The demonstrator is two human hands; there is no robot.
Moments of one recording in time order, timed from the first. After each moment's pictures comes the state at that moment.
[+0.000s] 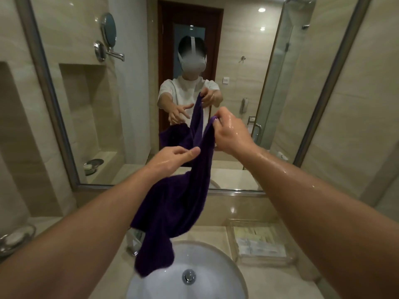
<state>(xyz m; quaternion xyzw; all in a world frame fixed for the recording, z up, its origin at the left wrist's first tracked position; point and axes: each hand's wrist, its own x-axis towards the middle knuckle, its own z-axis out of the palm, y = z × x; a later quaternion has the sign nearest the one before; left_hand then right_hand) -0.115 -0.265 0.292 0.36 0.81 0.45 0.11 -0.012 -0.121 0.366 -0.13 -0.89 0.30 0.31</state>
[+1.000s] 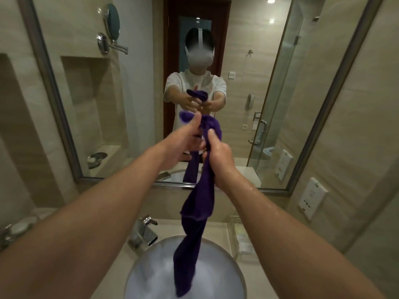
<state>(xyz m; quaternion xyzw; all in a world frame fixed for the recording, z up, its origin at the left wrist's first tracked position) -0.106 -0.239 0.320 0.35 0.67 0.60 0.28 -0.027 -0.136 0.290 -0.19 -0.67 0.68 0.25</state>
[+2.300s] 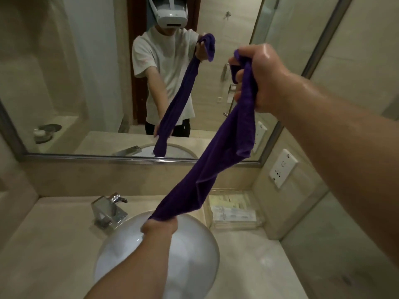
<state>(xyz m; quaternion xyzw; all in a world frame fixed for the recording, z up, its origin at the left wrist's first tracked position) -0.054 -0.192 0.028 -0.46 0.07 0.84 0.28 0.029 -0.074 0.409 -0.27 -0.68 0.64 0.25</state>
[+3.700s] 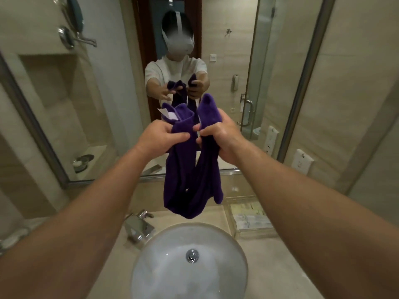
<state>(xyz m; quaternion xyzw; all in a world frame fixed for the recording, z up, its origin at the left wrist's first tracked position) -0.110 -0.236 0.301 0.42 0.75 0.51 0.08 0.012 -0.096 0.312 -0.12 -0.63 0.73 0.23</state>
